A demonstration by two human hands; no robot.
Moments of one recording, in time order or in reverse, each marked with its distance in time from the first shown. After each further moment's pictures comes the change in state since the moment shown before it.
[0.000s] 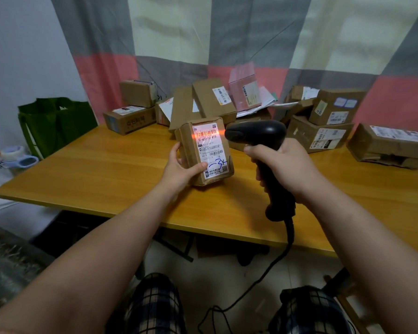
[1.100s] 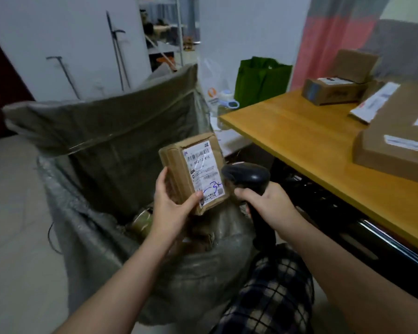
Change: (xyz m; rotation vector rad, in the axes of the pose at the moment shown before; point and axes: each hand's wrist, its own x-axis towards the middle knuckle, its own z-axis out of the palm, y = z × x) left_hand -0.312 -0.110 -0.267 0.119 0.939 0.013; right_hand -0.102 -0.024 0.335 0.195 -0.741 -0.093
